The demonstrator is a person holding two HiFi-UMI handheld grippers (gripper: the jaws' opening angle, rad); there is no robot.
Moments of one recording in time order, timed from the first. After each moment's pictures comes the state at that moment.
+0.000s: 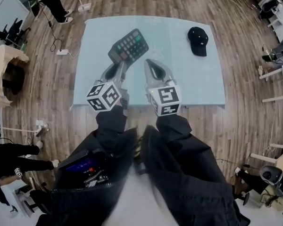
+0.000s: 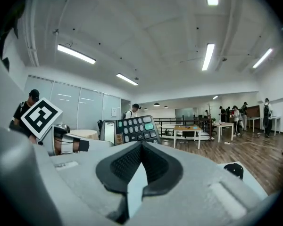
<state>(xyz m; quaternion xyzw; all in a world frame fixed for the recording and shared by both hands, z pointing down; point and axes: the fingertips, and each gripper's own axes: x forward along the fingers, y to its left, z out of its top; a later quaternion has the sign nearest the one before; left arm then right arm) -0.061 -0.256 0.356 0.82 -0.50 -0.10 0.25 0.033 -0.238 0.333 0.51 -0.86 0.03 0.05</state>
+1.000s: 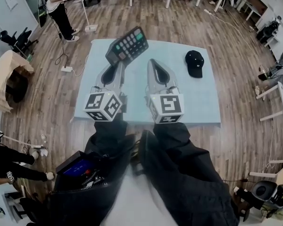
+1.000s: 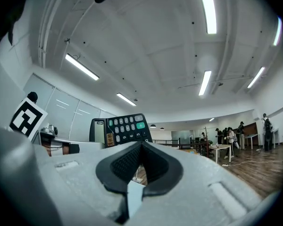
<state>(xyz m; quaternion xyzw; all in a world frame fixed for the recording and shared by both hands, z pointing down) -0.064 -0.242 0.224 0.83 -0.52 -0.16 0.07 0.043 -0.233 0.209 0.53 -0.84 -0.07 -0.05</state>
